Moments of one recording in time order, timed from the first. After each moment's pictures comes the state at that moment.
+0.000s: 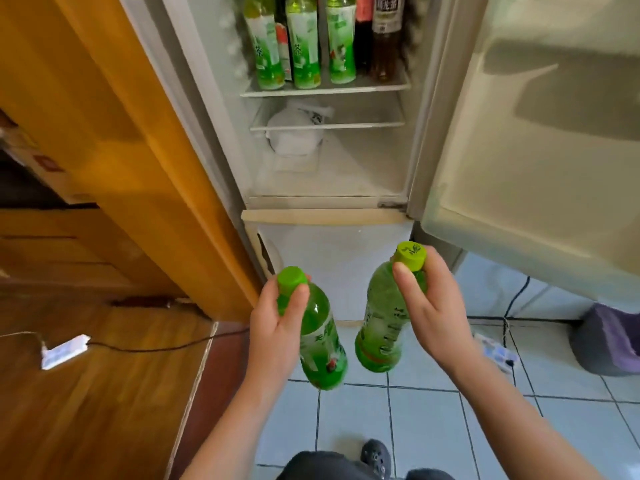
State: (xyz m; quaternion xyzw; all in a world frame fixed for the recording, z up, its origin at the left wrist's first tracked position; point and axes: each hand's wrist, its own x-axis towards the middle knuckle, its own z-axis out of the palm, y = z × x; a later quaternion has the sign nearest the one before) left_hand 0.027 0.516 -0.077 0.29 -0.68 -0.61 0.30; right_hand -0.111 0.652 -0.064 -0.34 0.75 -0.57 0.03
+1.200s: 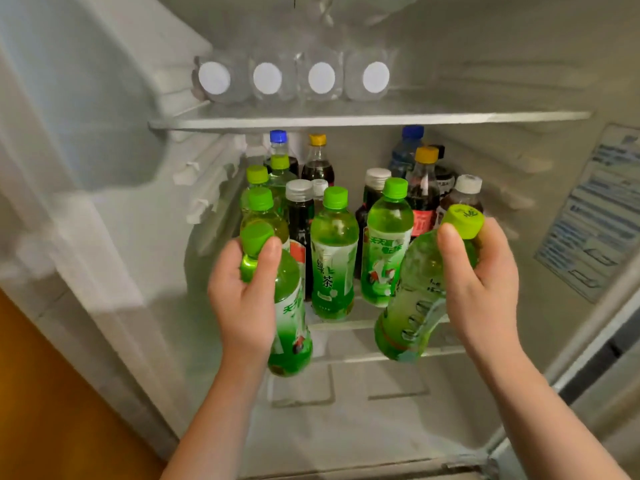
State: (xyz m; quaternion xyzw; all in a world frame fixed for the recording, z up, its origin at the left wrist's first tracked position) left_hand -0.336 0.108 0.071 0.06 -0.62 -0.58 0.54; right_hand -0.434 0.295 0.095 -0.31 0.69 -0.59 -0.28
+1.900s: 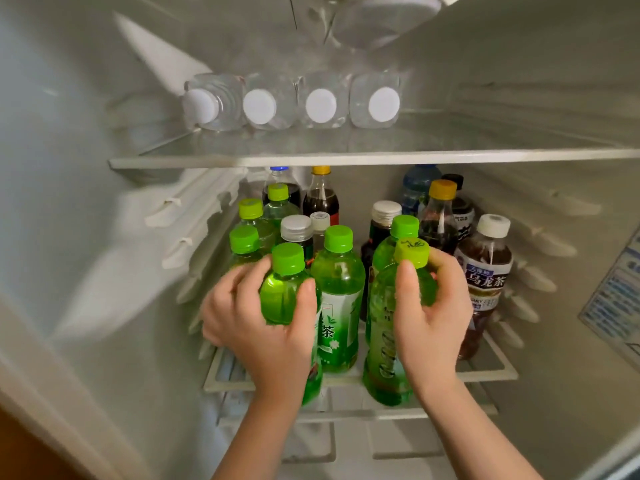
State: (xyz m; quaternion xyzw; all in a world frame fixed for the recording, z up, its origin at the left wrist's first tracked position) left_hand -0.399 0.118 0.059 0.27 -0.67 -0.26 0.63; right_hand -0.483 0.228 0.068 -0.27 0.64 -0.64 -0.33
